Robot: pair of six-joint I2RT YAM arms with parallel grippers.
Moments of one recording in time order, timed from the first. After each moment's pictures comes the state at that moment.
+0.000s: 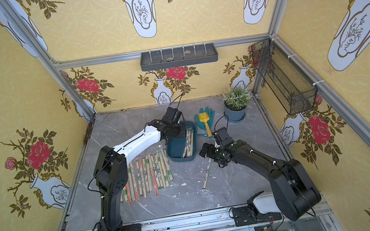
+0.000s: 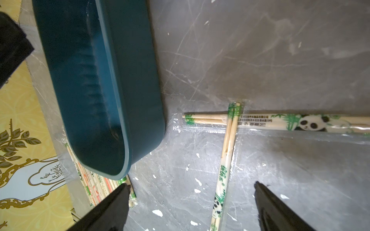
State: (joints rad) left arm -0.72 2.12 1.75 -0.59 -0.04 -0.51; right arm 0.48 1.33 0.71 -0.40 -0.28 0.80
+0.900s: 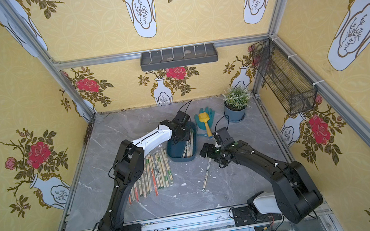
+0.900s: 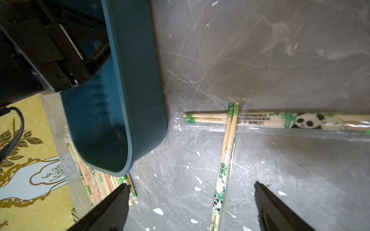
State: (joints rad) left arm -0.73 2.37 1.94 -0.70 -0.11 -0.47; right arm 0.48 1.31 0.71 -0.40 -0.28 0.80
